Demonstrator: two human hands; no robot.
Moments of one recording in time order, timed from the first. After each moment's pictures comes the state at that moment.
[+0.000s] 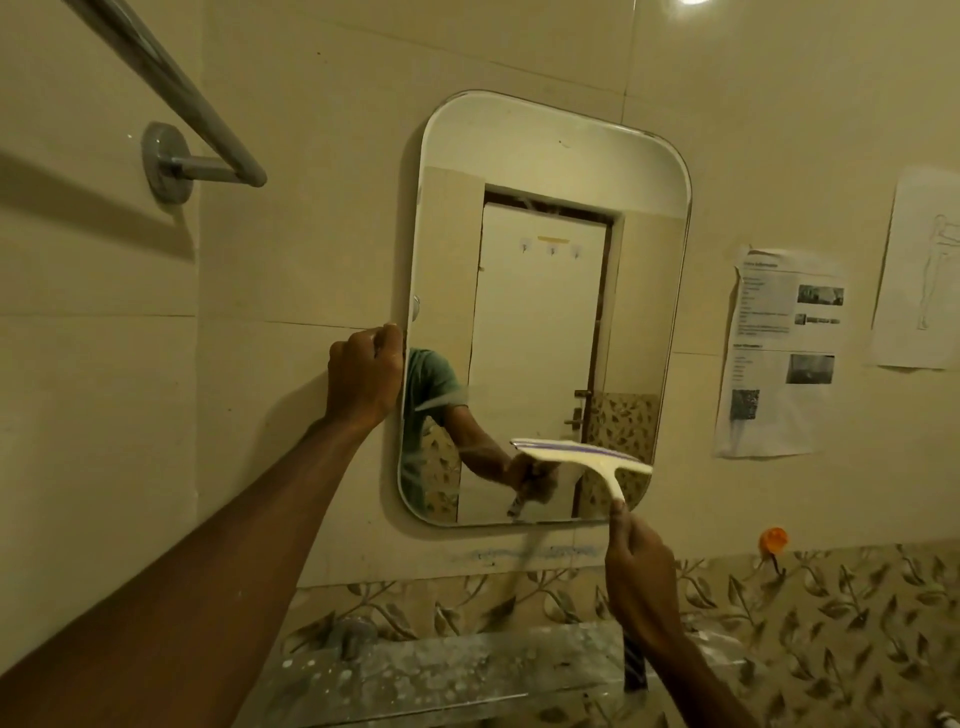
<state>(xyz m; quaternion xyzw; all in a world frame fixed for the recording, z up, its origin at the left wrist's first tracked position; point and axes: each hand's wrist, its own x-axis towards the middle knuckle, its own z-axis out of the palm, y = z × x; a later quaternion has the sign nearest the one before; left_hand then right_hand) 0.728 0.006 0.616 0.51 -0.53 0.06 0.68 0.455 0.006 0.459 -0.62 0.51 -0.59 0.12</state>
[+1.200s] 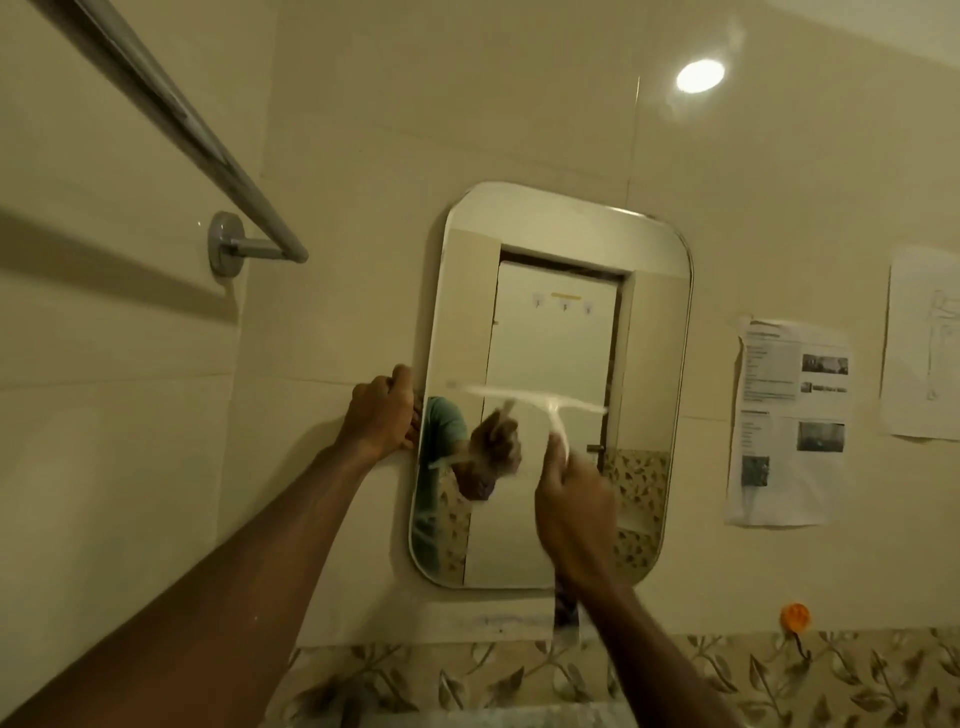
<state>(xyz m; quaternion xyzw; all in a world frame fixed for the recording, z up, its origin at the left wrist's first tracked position) 0.735 0.016 0.642 0.53 -0.52 -0.12 0.65 0.534 0.030 0.579 -0.66 0.41 -0.62 0.08</state>
